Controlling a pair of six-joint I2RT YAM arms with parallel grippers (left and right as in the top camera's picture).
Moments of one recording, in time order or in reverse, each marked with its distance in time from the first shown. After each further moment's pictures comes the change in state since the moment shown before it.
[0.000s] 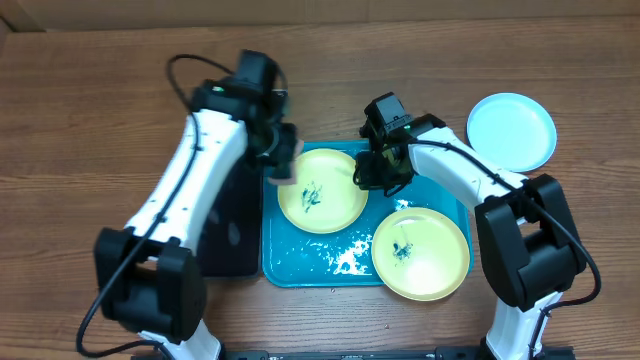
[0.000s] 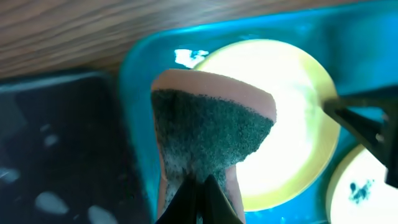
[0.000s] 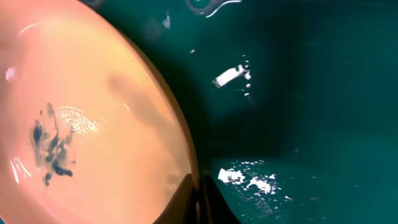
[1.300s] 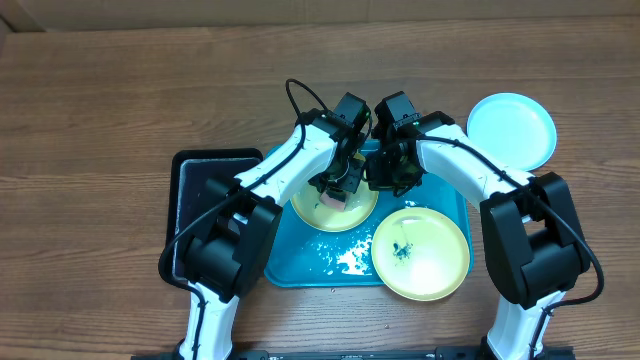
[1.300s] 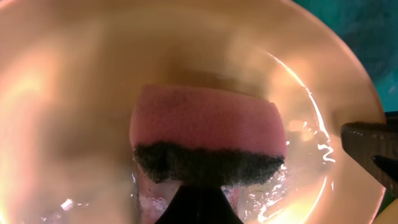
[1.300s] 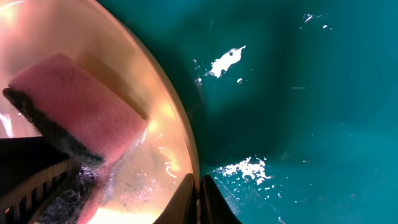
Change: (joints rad) left arm -0.280 0.317 0.003 0.192 -0.034 -0.046; right arm -0.032 0.000 -0.002 -0.051 0.017 0.003
